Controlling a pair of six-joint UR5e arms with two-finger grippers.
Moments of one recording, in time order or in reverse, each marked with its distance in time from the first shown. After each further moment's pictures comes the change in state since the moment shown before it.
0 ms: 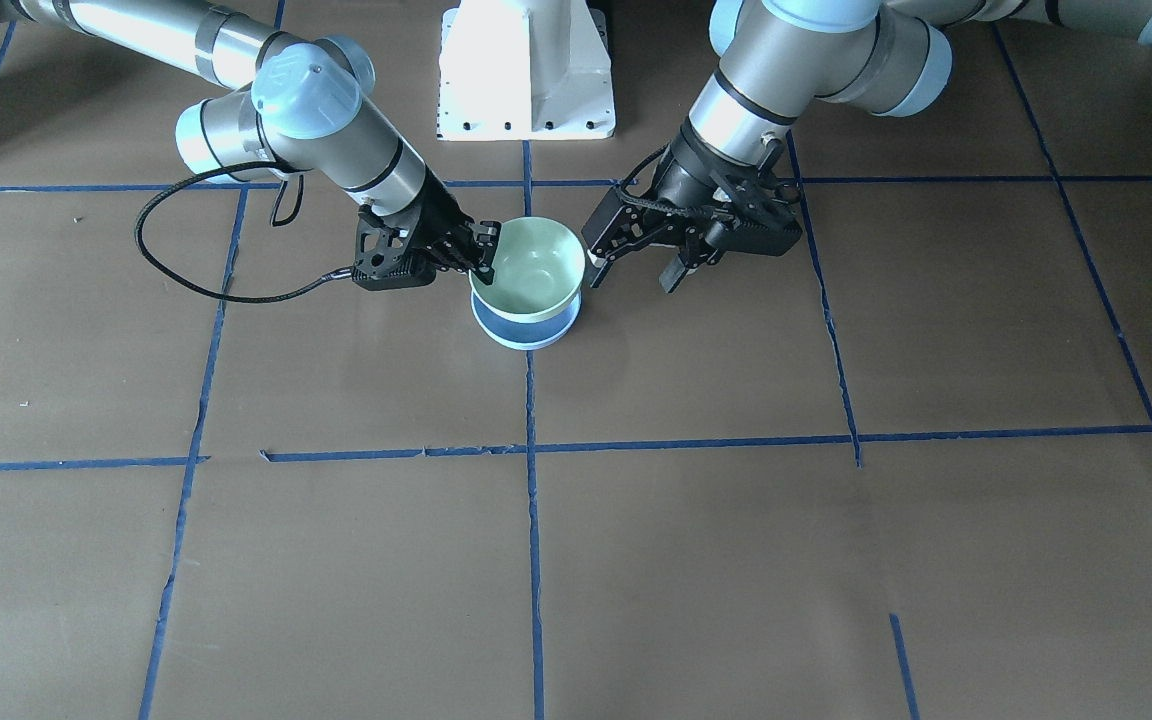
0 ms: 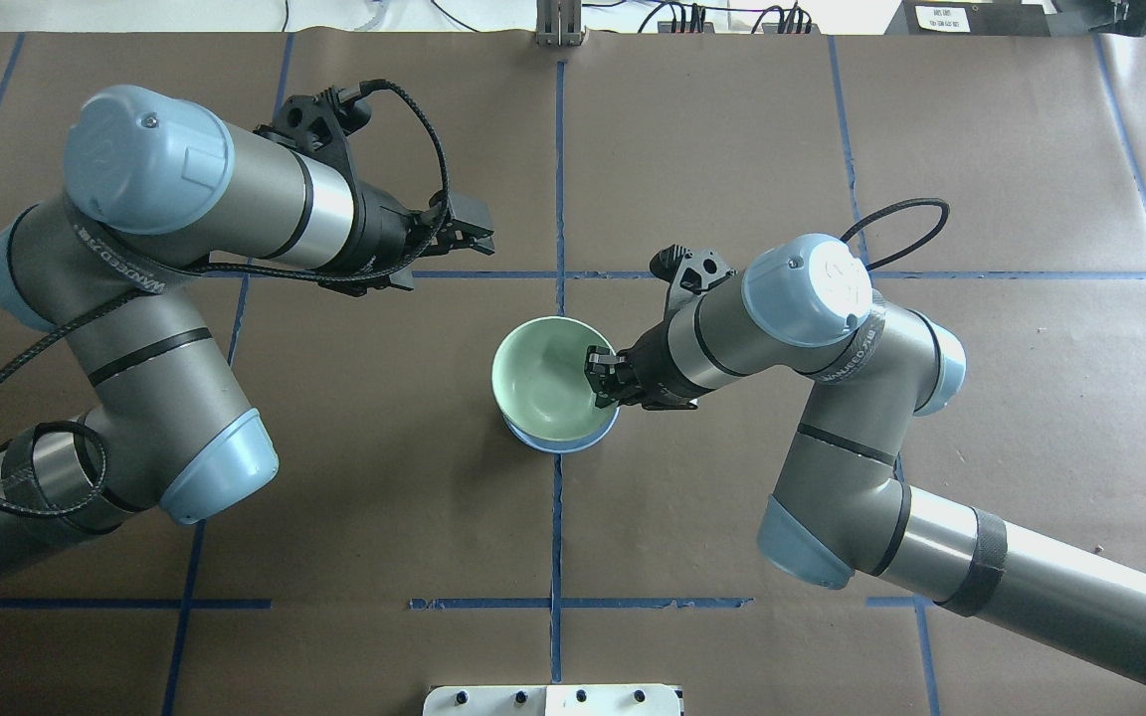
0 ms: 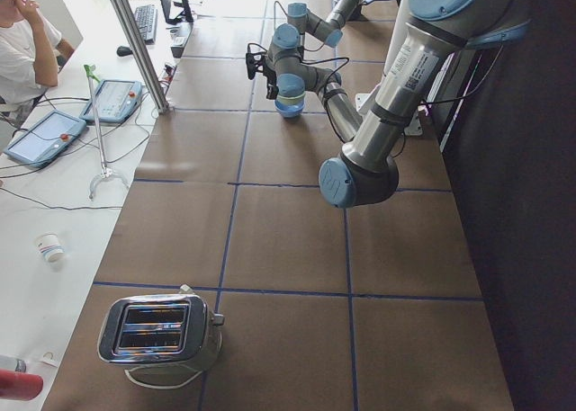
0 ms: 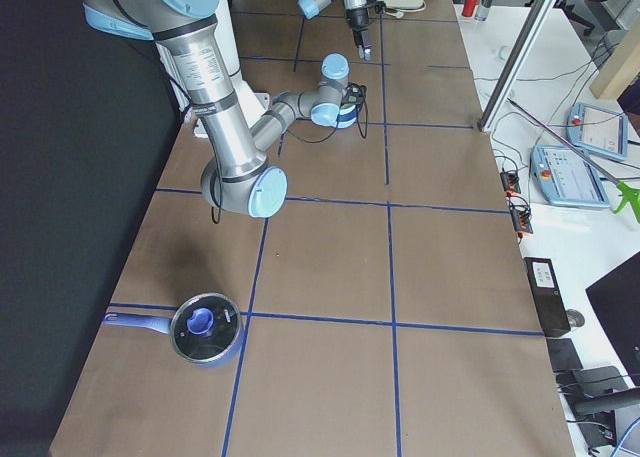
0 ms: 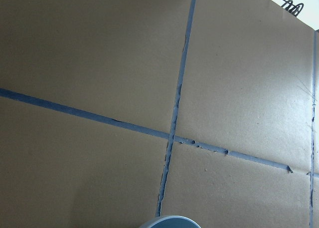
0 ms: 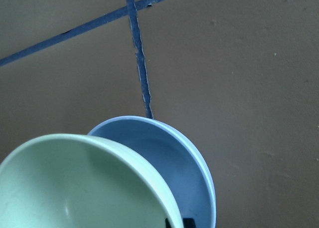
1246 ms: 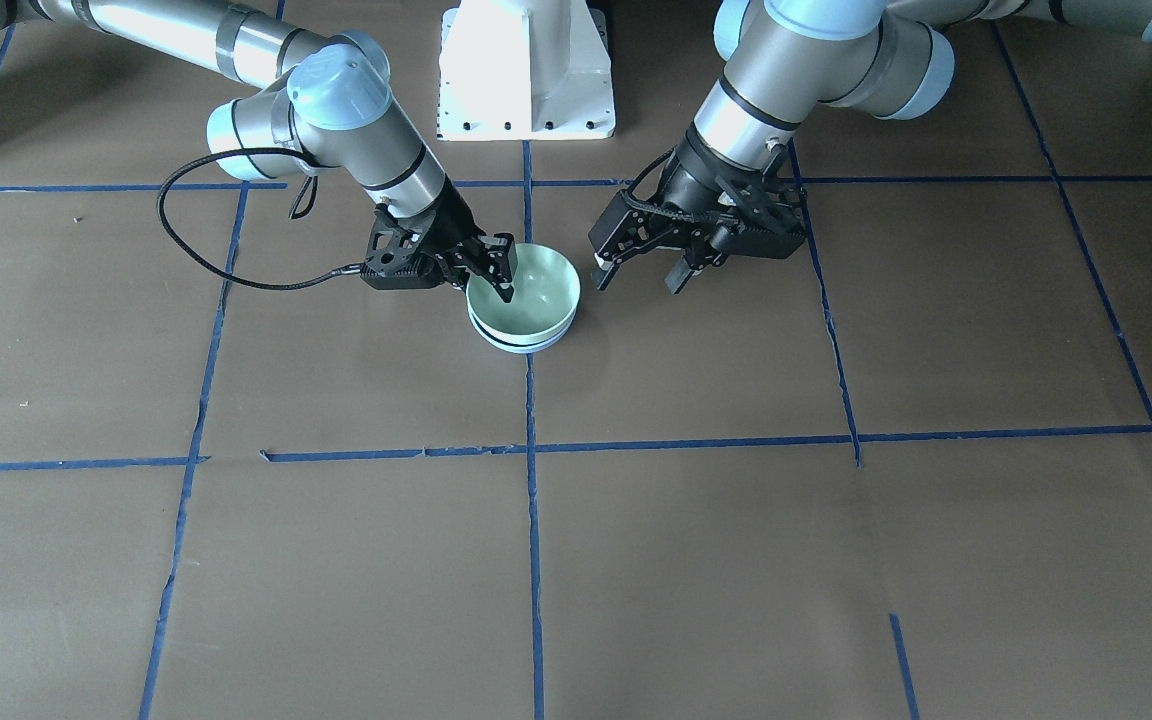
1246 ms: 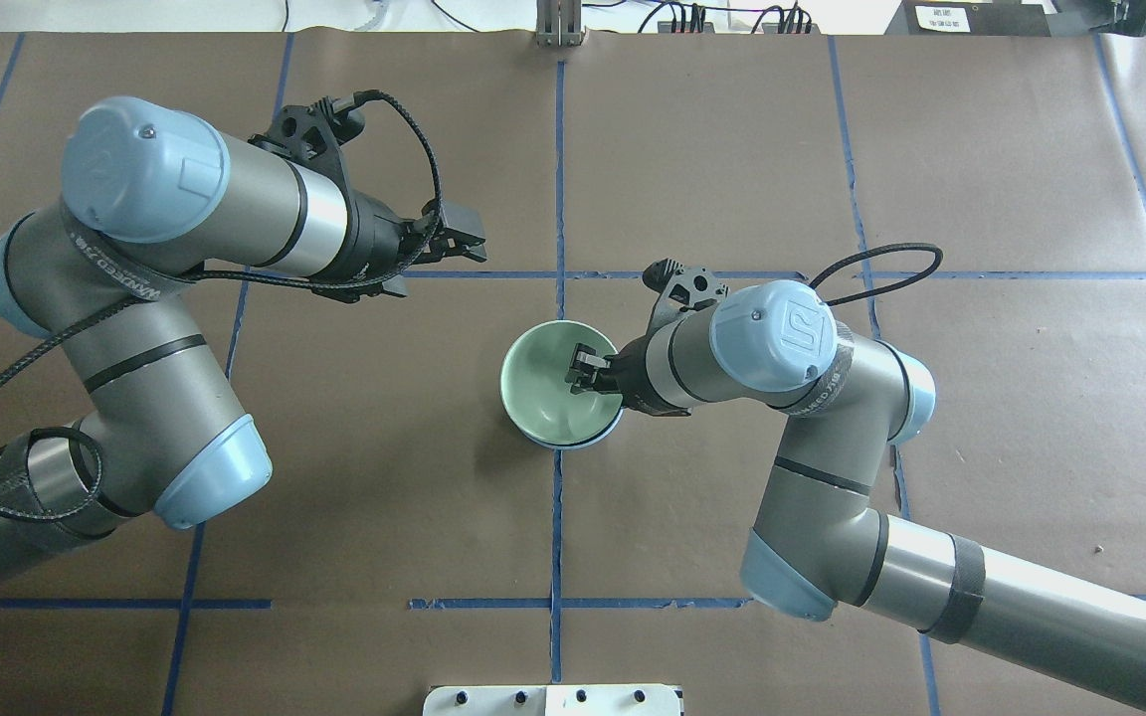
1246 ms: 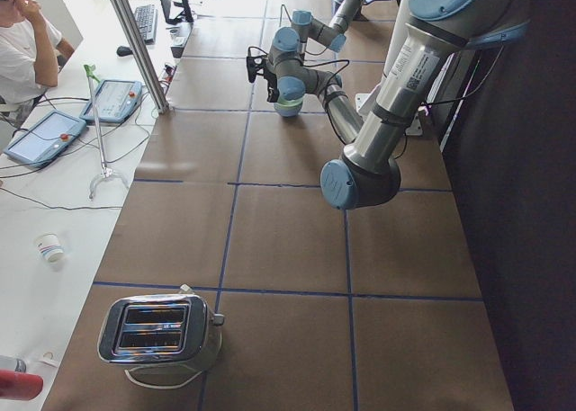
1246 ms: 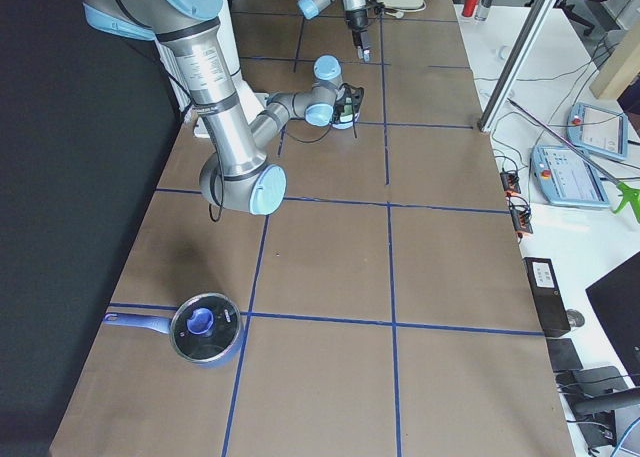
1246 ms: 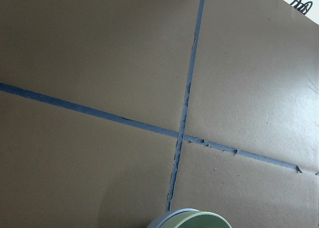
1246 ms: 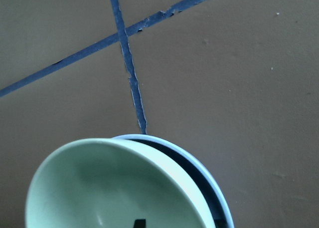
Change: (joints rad) left arm 0.003 0.013 0.001 -0.005 -0.001 0.001; right arm -0.045 0.008 0.000 0.000 -0.173 0.081
